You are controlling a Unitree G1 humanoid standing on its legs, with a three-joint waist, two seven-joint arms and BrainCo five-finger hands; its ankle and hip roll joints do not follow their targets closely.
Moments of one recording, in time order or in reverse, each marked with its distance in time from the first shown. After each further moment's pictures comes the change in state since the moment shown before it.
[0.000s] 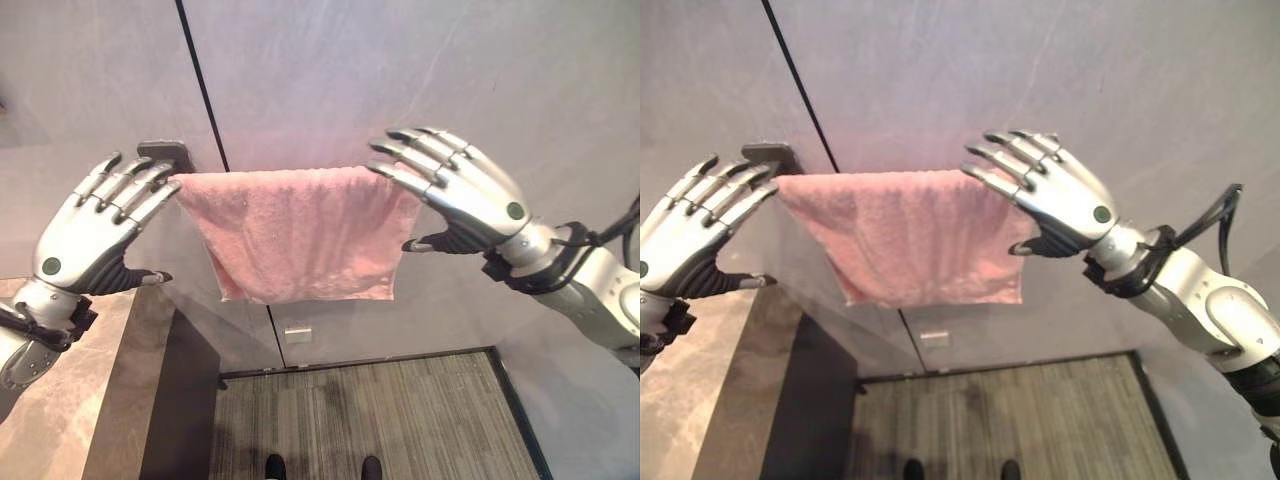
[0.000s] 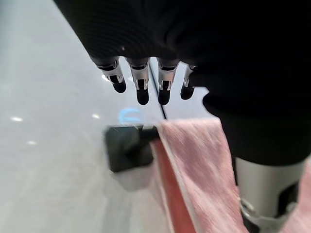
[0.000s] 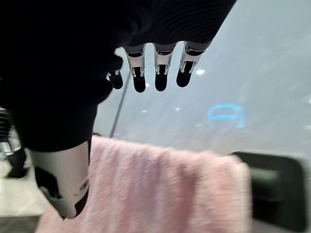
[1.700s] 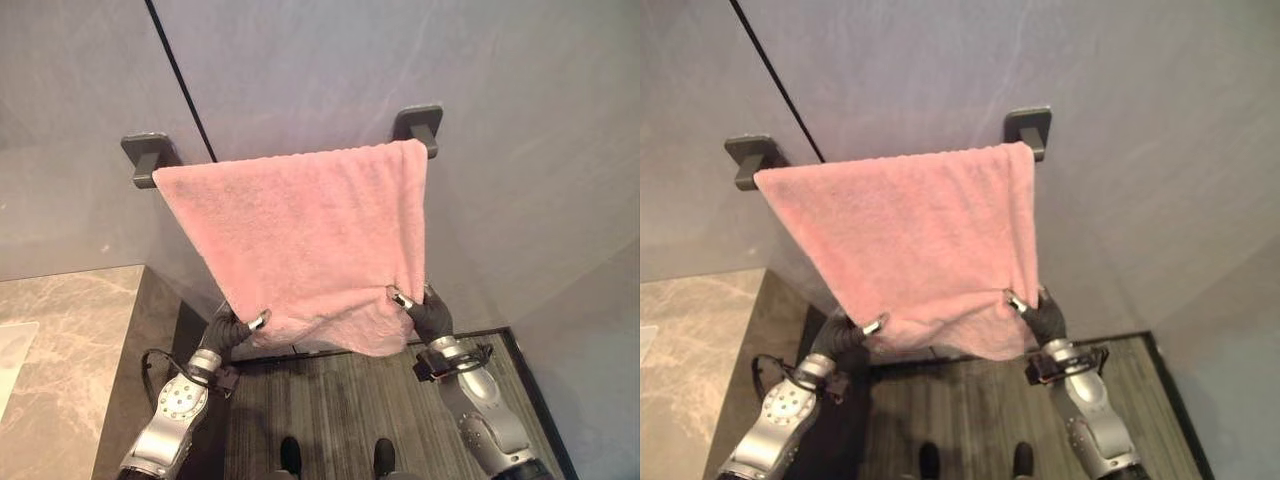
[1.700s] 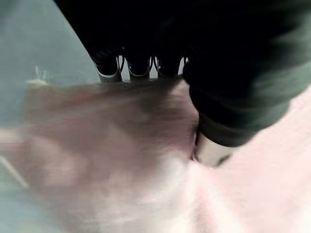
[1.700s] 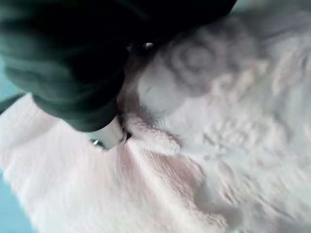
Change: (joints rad) left arm -0.112 -0.750 -0.489 0.446 -0.752 0.139 -0.370; right arm 0.617 0.800 -0.162 0.302 1.182 0.143 0.279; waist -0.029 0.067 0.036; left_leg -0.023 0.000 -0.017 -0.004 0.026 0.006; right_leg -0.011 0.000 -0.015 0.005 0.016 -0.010
